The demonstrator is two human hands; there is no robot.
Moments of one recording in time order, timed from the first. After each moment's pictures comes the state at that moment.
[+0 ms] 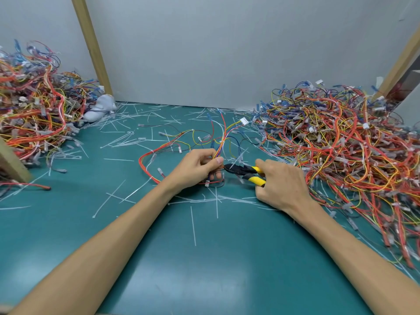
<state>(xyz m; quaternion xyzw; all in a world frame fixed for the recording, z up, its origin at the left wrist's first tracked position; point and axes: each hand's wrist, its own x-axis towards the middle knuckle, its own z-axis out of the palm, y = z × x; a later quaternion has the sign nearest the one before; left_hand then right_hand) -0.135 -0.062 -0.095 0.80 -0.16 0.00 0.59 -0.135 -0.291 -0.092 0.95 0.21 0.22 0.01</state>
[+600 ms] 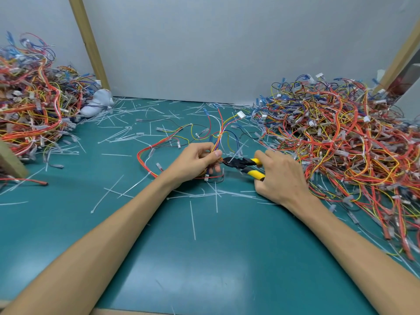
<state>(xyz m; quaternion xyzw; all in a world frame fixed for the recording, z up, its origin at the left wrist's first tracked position) -0.135 -0.061 -0.094 0.79 -0.15 -0.01 0.60 -0.134 -0.291 -0.096 0.95 0.22 0.23 -0.01</state>
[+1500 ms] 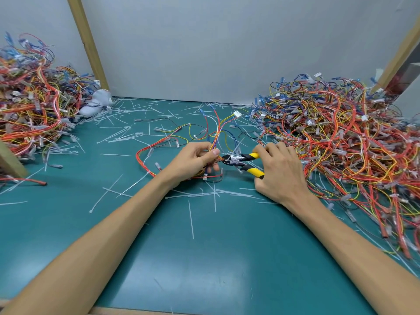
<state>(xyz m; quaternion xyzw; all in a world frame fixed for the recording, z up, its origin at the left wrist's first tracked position) -0.132 -0.061 -0.096 0.79 -0.14 -0.01 0.60 -0.132 -0.292 -0.095 0.94 0.21 0.27 0.03</state>
